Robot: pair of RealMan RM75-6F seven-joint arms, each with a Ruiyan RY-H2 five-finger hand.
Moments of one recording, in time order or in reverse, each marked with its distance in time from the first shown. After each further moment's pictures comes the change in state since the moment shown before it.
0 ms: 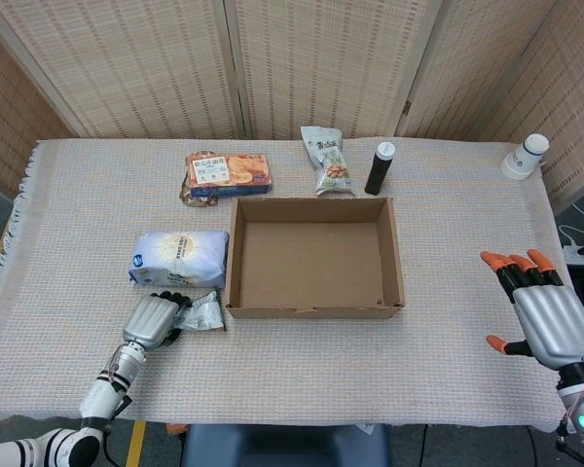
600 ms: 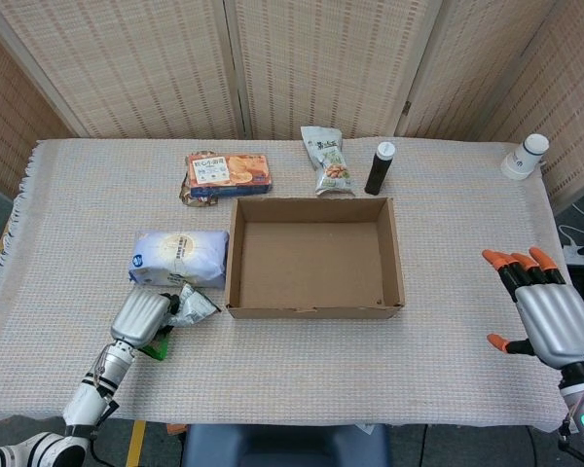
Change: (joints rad) left arm 0.023 0.111 0.006 -0.117 0.113 0.109 -0.017; right arm 0.000 0.014 0.002 0.000 -0.002 0.001 0.023
